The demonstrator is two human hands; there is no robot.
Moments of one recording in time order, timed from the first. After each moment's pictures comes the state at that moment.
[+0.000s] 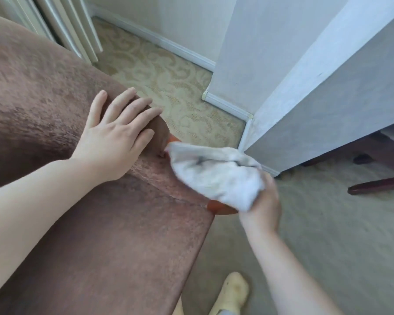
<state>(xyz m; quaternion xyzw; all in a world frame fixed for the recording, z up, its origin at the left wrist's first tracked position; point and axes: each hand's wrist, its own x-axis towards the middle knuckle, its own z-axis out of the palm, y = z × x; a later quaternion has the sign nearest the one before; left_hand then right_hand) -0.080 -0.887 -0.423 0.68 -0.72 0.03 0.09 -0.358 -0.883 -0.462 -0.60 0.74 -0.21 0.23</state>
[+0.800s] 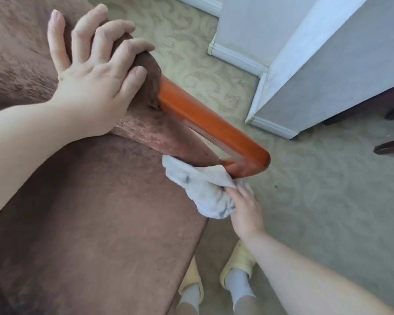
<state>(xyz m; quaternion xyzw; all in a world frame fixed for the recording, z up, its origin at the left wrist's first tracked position) -0.080 -0.896 -0.438 0.69 -0.72 -0.01 0.12 -0.386 -0.806 -0.605 -0.60 0.69 -0.06 0.39</state>
